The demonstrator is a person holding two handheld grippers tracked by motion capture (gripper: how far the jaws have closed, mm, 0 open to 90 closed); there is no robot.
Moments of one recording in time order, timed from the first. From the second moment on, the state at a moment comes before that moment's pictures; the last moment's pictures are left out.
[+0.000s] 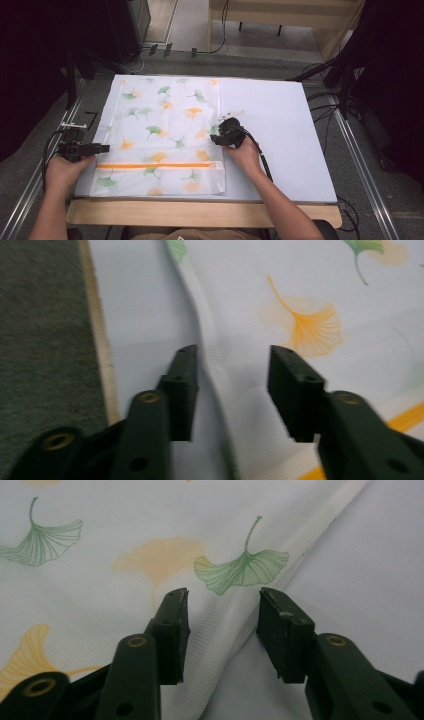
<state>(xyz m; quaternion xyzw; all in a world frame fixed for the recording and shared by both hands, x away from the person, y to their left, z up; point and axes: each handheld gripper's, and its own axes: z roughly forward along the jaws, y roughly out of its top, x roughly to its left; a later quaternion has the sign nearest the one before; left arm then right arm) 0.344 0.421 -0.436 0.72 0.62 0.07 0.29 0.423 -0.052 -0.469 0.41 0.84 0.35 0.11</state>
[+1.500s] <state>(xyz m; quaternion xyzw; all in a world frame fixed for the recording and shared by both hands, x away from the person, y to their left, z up) 0.378 0.349 -0.429 0.77 0.53 0.00 0.35 0.420 -0.135 -0.453 0.46 0.82 0.34 0.09</state>
